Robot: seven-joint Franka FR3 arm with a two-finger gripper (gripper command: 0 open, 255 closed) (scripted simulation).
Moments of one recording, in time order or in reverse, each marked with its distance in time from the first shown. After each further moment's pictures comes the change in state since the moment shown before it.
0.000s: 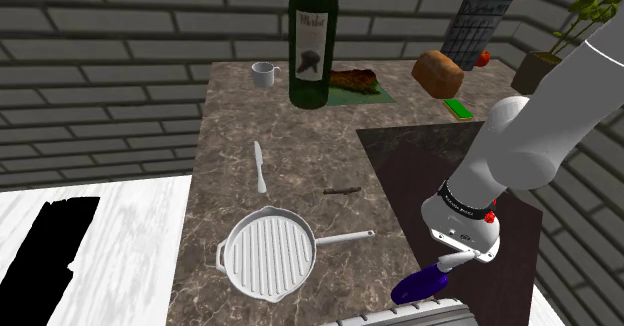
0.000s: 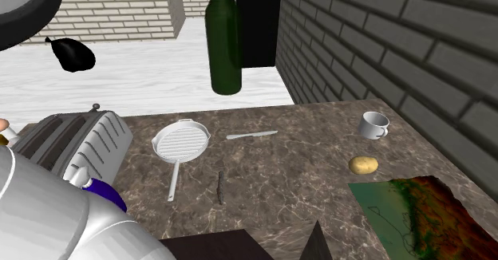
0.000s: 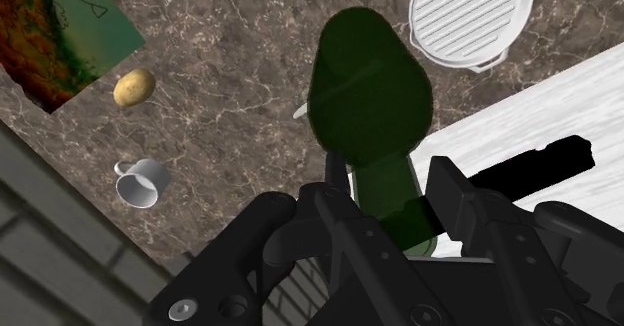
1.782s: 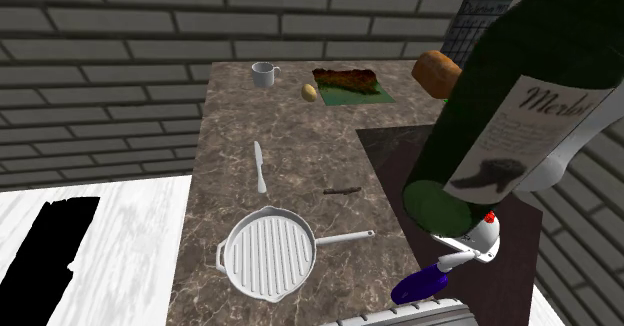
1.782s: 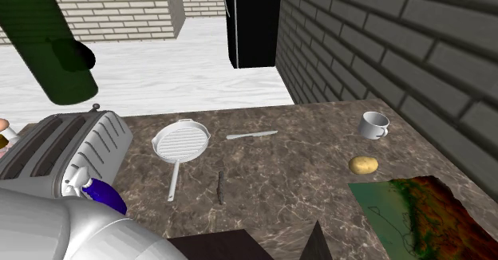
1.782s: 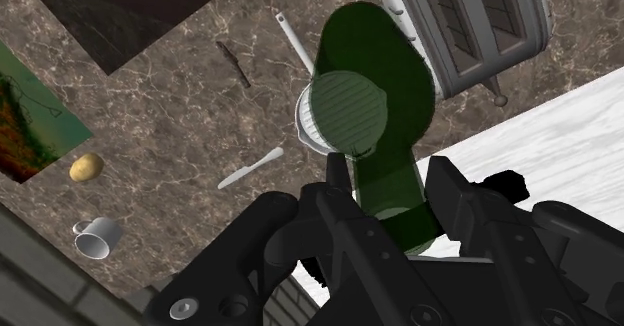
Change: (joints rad) arm 0.120 -0.150 0.445 0.203 0.145 -0.325 0.632
